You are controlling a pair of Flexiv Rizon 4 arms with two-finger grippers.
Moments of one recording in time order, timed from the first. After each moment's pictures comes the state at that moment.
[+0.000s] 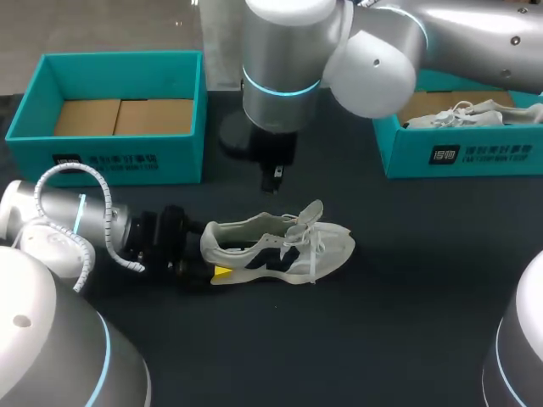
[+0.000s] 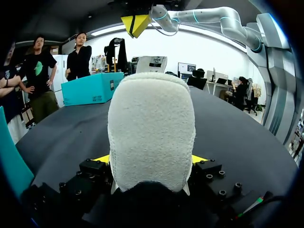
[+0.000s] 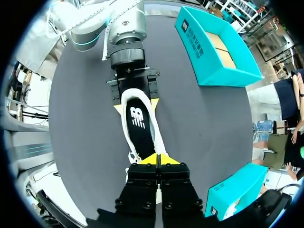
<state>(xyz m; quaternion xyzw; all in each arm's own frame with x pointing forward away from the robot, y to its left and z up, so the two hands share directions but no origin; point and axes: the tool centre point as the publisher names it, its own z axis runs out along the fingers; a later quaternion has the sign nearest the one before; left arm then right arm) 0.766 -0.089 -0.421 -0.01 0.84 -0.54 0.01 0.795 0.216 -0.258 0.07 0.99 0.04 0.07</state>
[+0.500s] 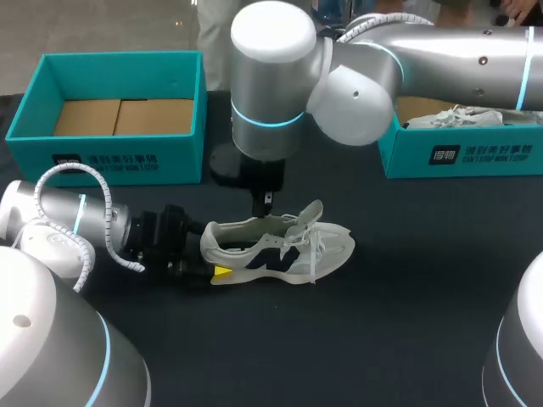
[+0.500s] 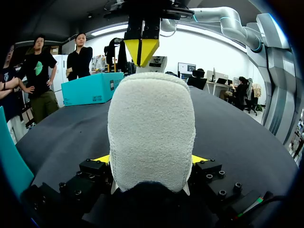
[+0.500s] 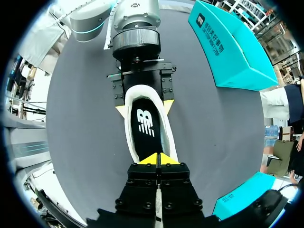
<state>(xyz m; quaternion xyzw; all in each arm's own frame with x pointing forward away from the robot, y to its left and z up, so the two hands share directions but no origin) 0.766 -0.089 -0.421 -0.01 0.84 -0.54 0.01 0.784 0.235 -0.312 0.05 1.00 0.04 0.05</state>
